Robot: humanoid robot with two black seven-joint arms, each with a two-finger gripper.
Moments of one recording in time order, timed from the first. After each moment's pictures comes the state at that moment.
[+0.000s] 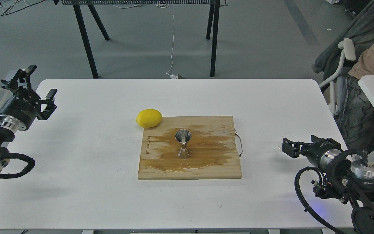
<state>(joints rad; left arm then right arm) -0.56 0.52 -0.83 -0.53 0.34 -0.49 -0.49 0.12 -0.27 1.37 1.27 0.52 -0.48 -0.05</state>
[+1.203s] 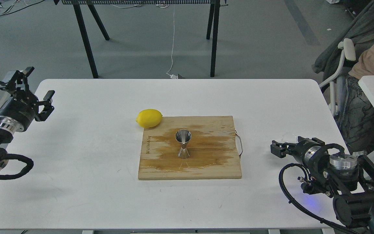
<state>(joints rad) -0.56 0.52 -0.83 -0.51 0.34 -0.49 -0.49 0.25 -0.21 1.28 1.08 0.47 -0.46 -0.05</state>
